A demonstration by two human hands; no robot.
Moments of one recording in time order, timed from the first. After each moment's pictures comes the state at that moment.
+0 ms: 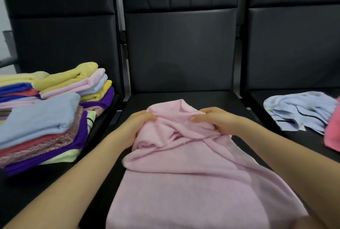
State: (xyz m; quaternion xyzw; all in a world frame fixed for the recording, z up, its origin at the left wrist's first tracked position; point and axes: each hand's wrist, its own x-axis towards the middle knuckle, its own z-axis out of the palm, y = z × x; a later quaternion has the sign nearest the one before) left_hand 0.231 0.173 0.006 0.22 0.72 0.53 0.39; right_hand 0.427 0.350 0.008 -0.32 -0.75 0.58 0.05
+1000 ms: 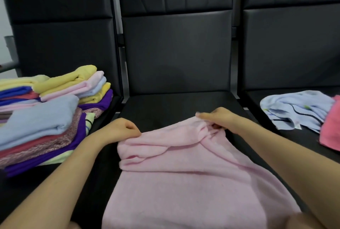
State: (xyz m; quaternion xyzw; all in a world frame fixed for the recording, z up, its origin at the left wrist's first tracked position) left_hand 0.187 0.150 0.001 0.44 0.83 0.22 0.26; right_hand 0.434 0.373 -0.001 -0.46 -0.79 0.41 0.06
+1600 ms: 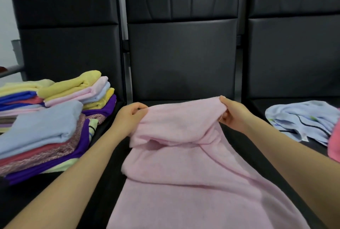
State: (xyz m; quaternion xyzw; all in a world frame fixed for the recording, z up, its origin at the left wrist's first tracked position) left_hand 0.192 0.182 0.015 0.44 0.77 0.45 0.08; right_hand 0.433 0.393 0.022 -0.36 -0.49 0.73 0.31
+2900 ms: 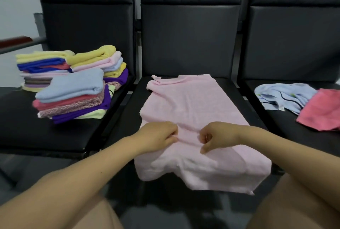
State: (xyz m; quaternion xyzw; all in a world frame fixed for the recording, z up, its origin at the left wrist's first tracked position) left_hand 0.330 0.076 -0.018 0.69 0.72 0.09 0.05; right_hand 0.509 0.222 0.013 -0.22 -0.94 0.19 -0.15
